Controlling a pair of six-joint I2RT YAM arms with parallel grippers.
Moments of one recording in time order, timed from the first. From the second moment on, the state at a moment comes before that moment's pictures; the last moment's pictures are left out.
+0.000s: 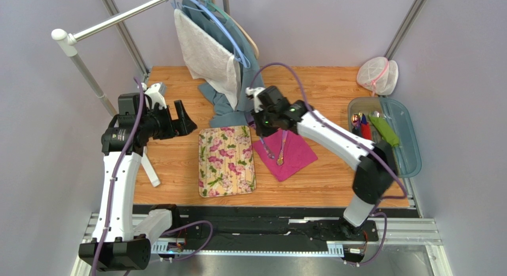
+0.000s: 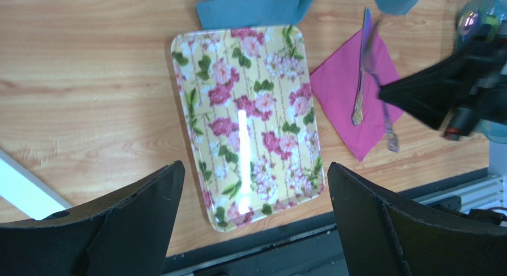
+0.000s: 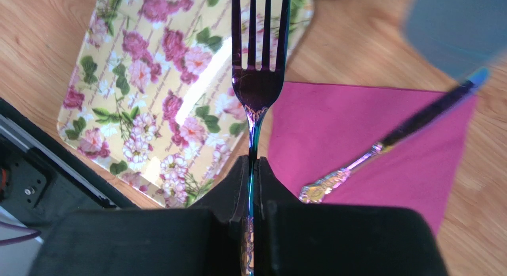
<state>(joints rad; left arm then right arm) 0.05 1.01 1.24 -0.97 0.39 -0.21 0.79 1.76 1.55 -0.68 -0.06 0.20</state>
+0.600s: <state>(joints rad) 0.01 1.04 1.27 -0.50 0.50 -0.08 0.48 1.43 1.08 -0.66 0.00 0.34</state>
